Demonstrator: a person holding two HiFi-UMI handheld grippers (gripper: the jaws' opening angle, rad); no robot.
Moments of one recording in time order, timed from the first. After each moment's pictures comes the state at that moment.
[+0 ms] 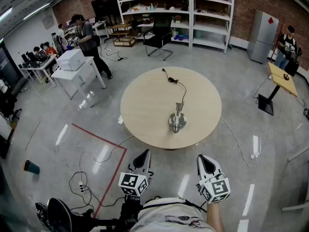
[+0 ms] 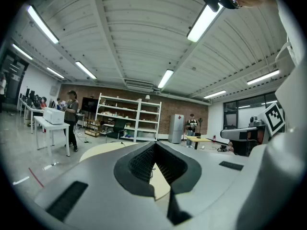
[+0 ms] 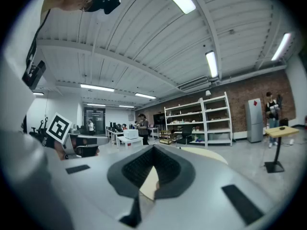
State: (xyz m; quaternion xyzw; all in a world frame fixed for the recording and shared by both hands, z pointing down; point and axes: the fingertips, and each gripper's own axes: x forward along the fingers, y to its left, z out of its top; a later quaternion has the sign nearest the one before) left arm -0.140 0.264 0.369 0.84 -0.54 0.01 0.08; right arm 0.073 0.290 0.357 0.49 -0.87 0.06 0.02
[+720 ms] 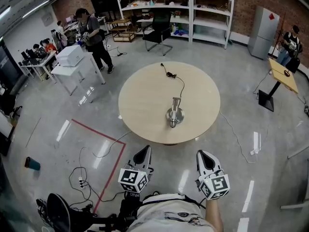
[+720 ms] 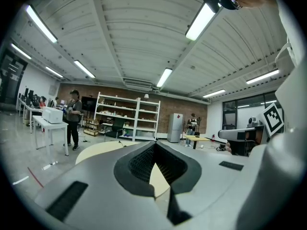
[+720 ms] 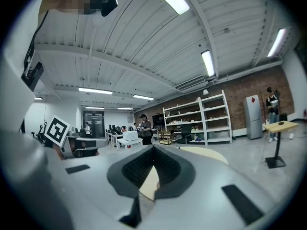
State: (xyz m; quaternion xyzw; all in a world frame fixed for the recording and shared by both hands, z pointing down) left arm -0.107 0.268 0.363 0.84 -0.54 0.01 0.08; right arm 0.101 0.290 0.354 0.50 -0.86 0.07 0.01
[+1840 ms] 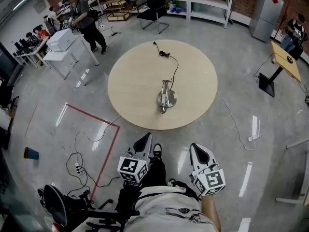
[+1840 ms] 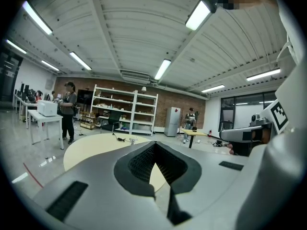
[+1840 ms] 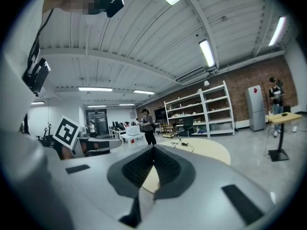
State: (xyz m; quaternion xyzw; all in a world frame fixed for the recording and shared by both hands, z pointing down) left arm -0.042 0.229 0.413 0.84 -0.52 0.04 0.10; right arm 0.128 0.271 0.399 0.48 -0.87 0.10 0.03
